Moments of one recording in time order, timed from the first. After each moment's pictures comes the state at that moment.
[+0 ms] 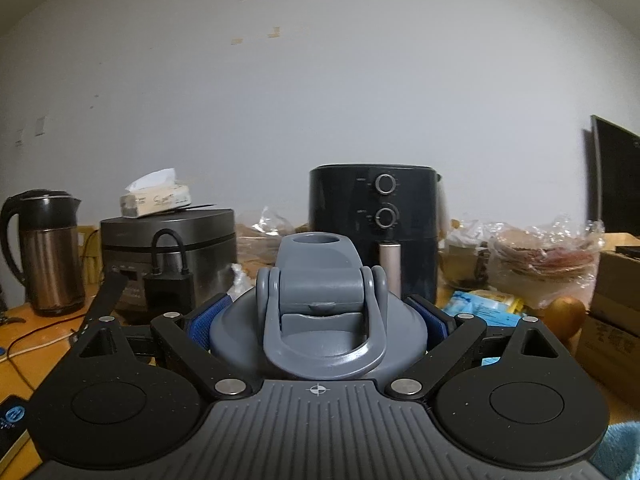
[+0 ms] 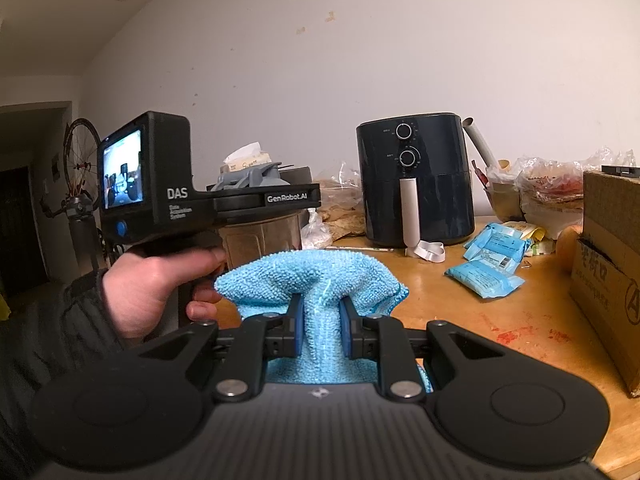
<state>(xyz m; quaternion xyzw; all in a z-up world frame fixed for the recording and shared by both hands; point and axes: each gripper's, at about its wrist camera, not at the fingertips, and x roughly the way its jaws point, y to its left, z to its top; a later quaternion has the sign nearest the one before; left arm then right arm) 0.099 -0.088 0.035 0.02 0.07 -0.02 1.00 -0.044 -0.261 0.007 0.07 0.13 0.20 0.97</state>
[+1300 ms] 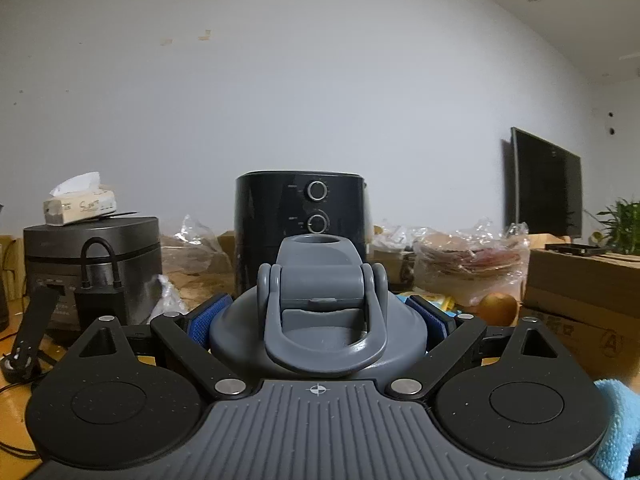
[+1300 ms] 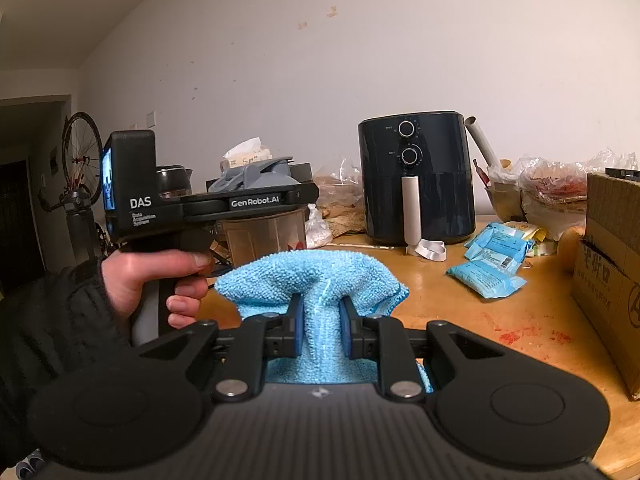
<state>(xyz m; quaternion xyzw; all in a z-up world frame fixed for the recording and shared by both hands) 0.111 -0.052 0.028 0.02 0.05 -0.17 0.98 -0.039 -0.257 0.006 0.06 0.14 0.20 0.97</state>
